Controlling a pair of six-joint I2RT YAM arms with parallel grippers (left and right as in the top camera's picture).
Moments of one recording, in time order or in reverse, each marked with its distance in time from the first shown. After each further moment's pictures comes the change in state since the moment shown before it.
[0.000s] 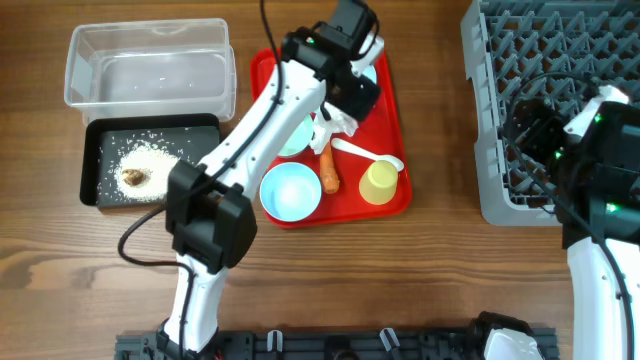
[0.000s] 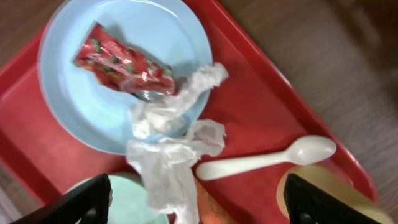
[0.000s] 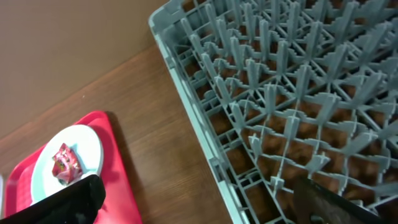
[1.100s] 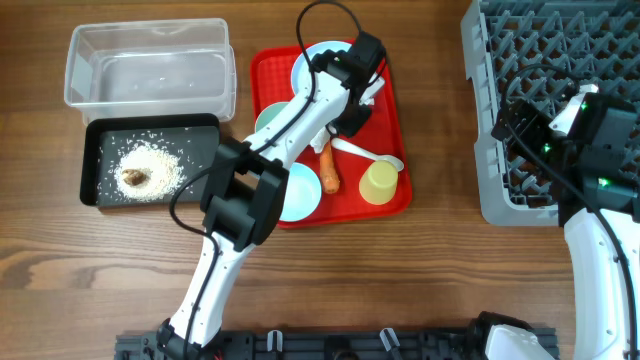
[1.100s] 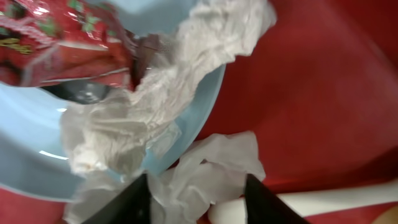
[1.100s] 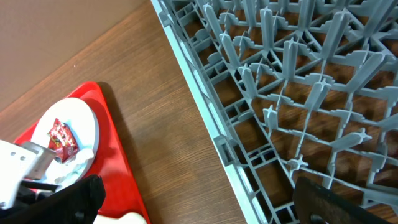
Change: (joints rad) left arm -0.019 0.229 0.000 0.033 -0.100 0.063; right arm 0.000 0.124 0.000 -0.015 -0.071 0.010
